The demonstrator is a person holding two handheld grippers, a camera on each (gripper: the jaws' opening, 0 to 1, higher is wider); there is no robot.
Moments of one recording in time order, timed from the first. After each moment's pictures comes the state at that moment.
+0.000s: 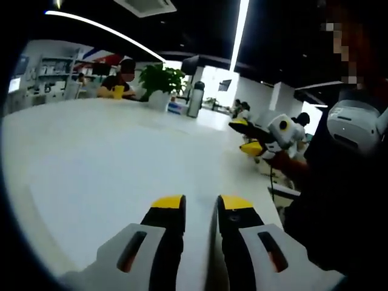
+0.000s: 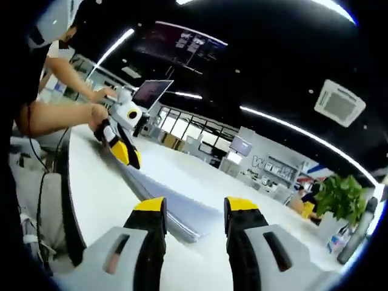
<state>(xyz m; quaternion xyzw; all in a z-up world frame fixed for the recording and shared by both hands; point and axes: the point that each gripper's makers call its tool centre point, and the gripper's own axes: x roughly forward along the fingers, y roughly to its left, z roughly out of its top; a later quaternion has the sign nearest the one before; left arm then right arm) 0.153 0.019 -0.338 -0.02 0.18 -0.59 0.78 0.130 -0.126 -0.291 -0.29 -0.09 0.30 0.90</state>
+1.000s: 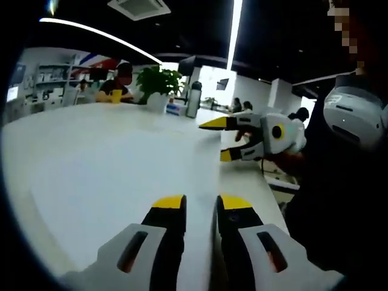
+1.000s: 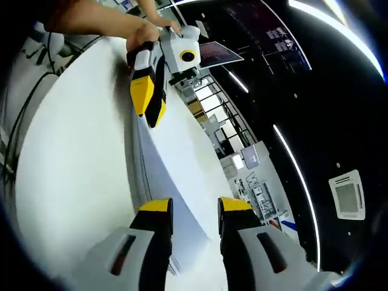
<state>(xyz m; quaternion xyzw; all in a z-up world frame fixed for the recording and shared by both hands) 0.151 0.017 -0.342 0.00 0.17 -0.60 0.78 0.173 -0.076 -0.321 -0.54 -0.08 0.29 0.79</state>
